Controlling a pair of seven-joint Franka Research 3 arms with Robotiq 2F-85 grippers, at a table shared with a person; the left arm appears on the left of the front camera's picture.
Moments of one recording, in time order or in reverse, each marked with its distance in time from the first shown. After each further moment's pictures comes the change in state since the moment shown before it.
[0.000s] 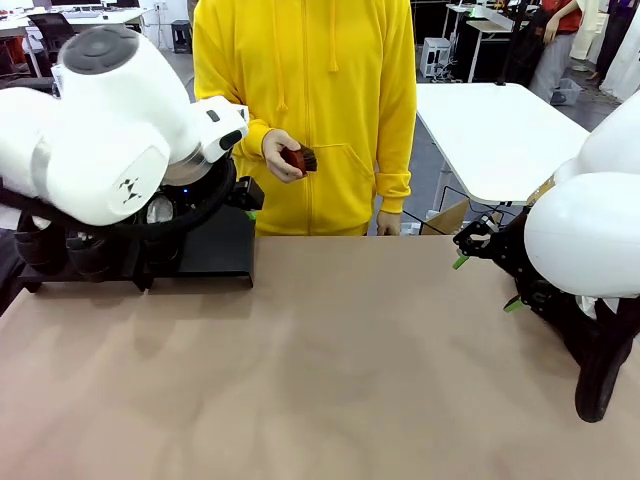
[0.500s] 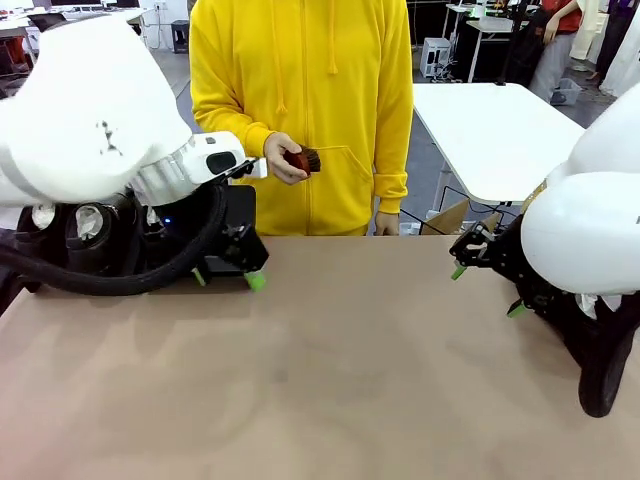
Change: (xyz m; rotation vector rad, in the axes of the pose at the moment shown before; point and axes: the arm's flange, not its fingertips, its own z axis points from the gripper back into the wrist) left arm -0.052 -0.017 0.023 -0.300 0.495 -0.114; right arm 0.001 0.000 -0.008 -0.058 0.042 0.142
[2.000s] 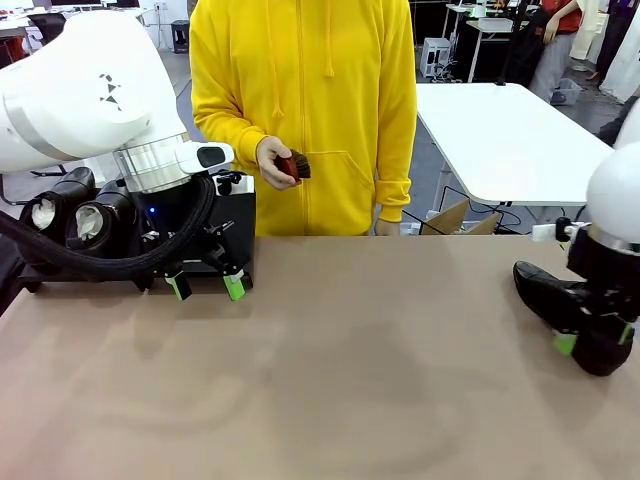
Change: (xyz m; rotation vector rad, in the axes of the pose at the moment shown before) left arm 0.010 0.026 -0.002 -0.073 0.233 0.080; right arm 0.087 -0.102 -0.022 -0.265 0.414 0.853
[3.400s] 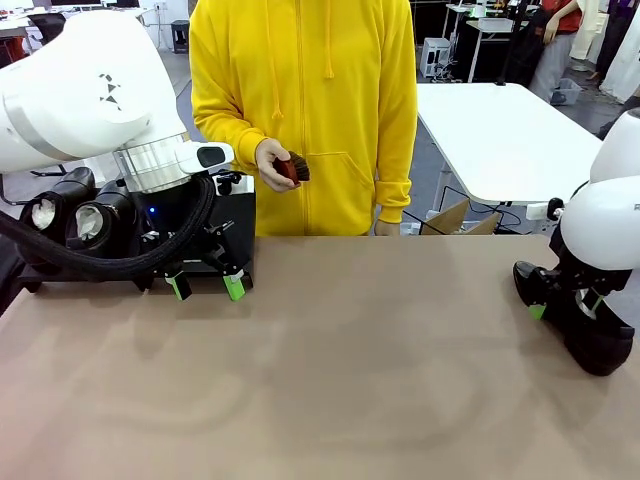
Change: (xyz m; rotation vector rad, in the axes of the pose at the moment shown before) left arm 0.000 0.000 0.000 0.000 0.000 0.000; right arm 0.058 -0.011 -0.023 -0.109 -0.206 -0.151
